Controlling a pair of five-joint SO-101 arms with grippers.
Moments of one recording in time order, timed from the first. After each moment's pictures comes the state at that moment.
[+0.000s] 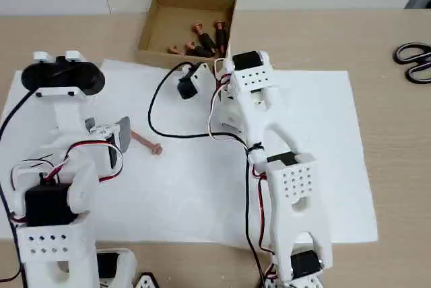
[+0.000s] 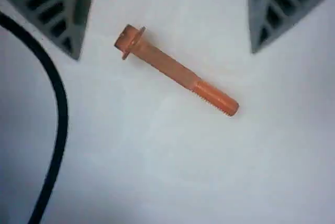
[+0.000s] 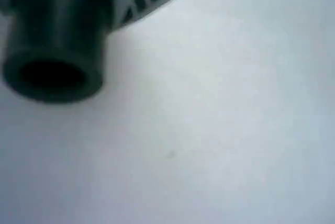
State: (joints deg) left arm -7.8 -54.2 32.9 77.7 4.1; right arm -19.3 46.6 -42.7 94.4 45.5
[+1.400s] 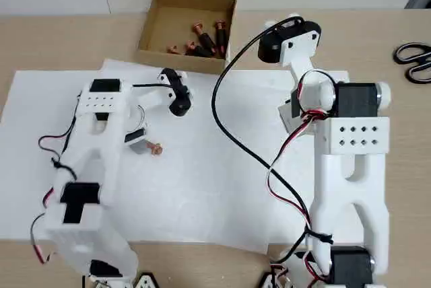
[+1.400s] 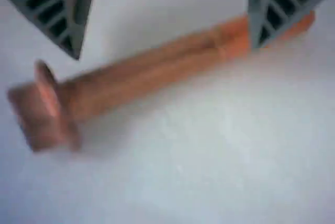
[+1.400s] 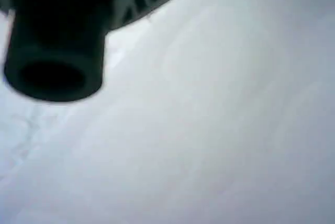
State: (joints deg) left arm -4.1 15.4 7.8 74.9 -59.2; right arm -4.6 -16.5 -5.6 96.6 21.1
